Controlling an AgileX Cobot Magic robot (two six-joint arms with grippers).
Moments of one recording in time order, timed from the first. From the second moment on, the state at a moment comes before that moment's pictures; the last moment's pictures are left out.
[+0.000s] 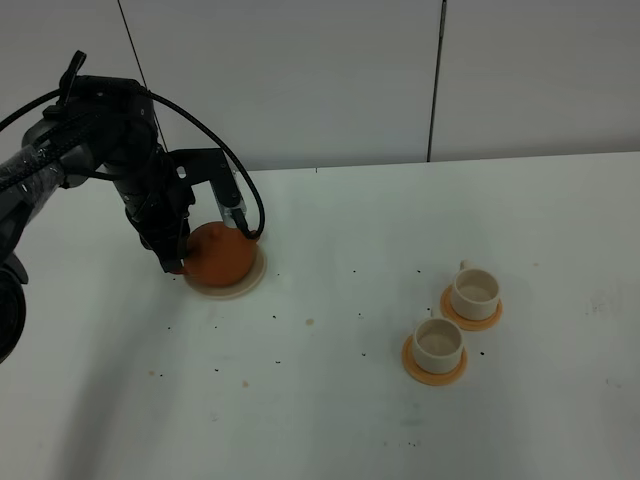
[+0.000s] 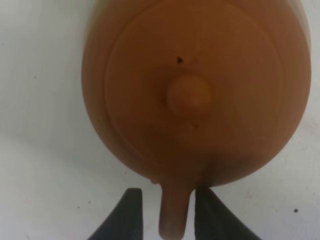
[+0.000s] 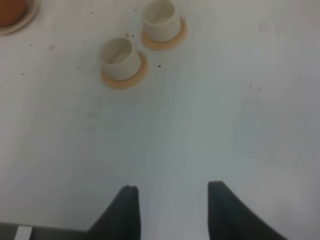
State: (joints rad) left arm -0.18 2.37 -2.06 0.09 1.11 1.04; right arm -0.02 0.15 -0.49 0.36 1.07 -0.18
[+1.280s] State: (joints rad) left arm -0.18 2.39 -2.07 0.10 1.11 1.05; right arm -0.02 0.15 -0.49 0.36 1.07 -0.18
